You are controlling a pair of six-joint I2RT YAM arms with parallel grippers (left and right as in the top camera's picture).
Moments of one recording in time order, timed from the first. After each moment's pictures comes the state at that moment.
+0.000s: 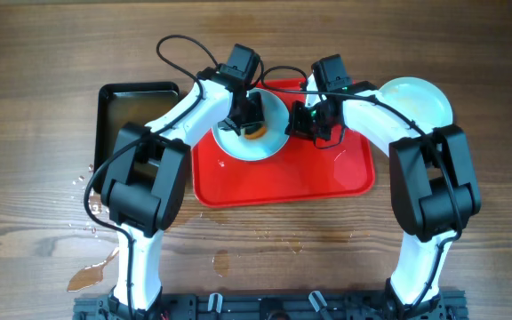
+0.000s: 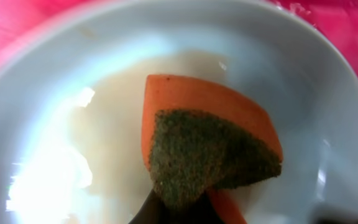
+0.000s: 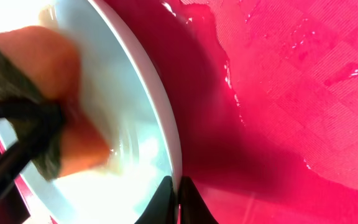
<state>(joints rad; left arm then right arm) -0.44 2.18 1.58 -0.70 0.07 -0.55 0.30 2.06 1.33 -0.55 -0.45 0.47</state>
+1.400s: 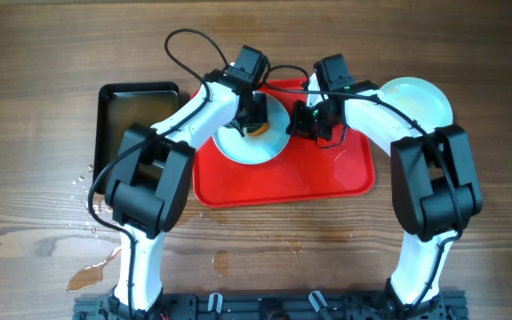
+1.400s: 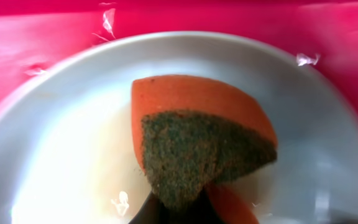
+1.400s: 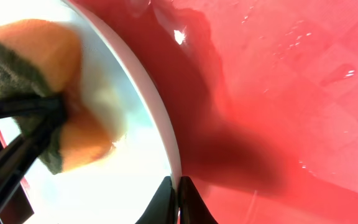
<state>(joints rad) -0.47 2.18 1.59 -0.70 0.01 -0.48 0.29 2.06 1.33 -0.55 -0.47 0.47</state>
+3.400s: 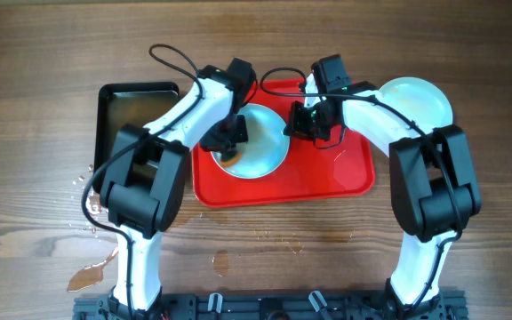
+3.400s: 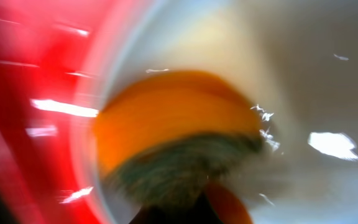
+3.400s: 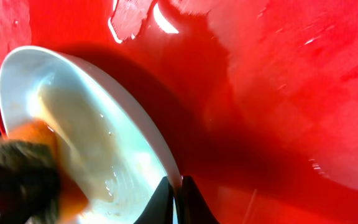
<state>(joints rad) -0.44 2.17 1.59 -1.09 0.02 -0.54 0.30 2.06 1.33 -0.55 -0.48 0.46</state>
